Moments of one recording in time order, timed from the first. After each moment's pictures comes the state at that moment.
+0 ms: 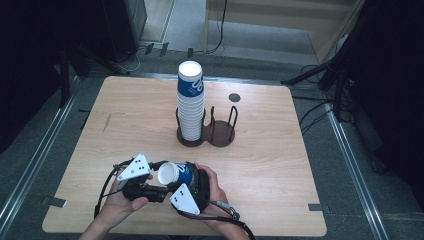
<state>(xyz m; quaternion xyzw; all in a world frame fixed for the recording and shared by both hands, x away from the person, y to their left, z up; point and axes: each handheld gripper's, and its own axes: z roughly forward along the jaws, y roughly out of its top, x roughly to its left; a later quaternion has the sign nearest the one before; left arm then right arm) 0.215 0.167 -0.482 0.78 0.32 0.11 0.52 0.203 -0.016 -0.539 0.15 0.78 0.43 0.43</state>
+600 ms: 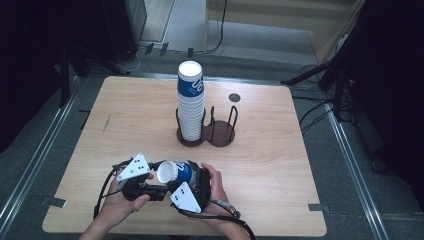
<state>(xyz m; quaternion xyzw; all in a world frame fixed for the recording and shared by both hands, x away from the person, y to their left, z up) 0.215 0.167 -0.482 0.78 0.34 0.12 0.52 0.203 -0.017 -0.532 0.16 0.79 0.43 0.41</state>
